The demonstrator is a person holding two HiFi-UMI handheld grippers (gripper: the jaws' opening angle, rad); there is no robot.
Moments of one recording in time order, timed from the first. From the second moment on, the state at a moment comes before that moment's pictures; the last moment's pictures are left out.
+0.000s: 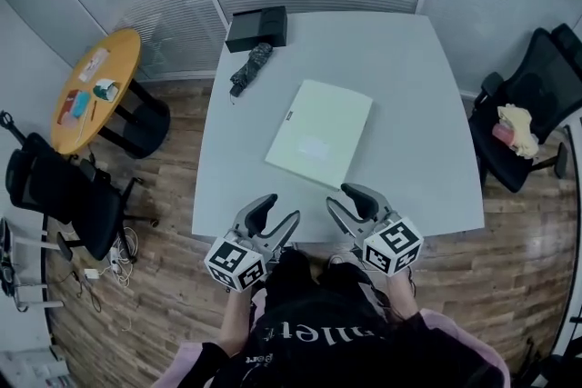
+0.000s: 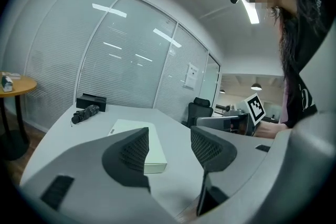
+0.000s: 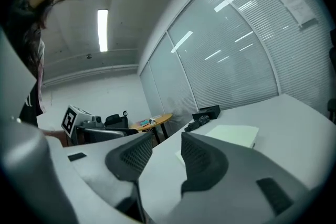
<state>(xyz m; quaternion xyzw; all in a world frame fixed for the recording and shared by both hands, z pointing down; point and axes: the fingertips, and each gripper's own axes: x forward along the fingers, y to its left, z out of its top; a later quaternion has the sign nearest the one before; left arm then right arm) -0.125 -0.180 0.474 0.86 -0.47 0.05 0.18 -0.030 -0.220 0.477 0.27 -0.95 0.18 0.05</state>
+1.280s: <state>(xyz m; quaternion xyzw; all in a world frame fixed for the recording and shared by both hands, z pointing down) -0.160 -0.043 0.445 0.88 -0.46 0.06 0.14 -0.095 -0.076 0.476 0.24 -0.95 0.17 0.07</state>
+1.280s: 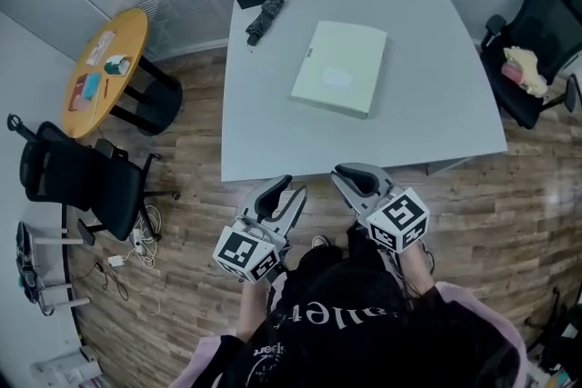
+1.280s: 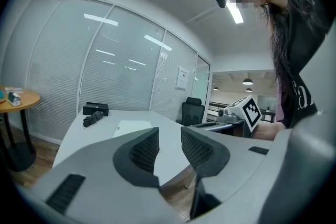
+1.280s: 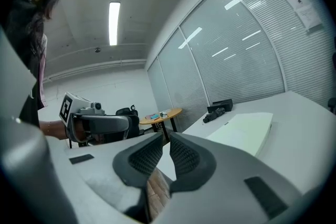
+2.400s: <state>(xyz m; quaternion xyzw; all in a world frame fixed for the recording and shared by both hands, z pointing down) -0.187 0.043 0.449 0.92 -0.38 0.05 0.12 -0.123 0.030 0.478 0.31 -0.94 0.13 0.11</state>
